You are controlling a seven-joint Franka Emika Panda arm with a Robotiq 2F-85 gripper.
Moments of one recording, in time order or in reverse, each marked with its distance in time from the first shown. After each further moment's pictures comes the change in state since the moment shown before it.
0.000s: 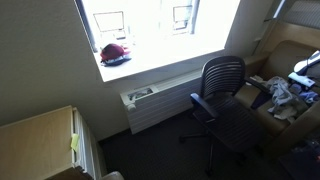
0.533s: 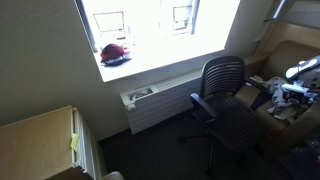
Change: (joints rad) arm -0.011 0.163 0.017 0.195 -0.042 -0.480 0.055
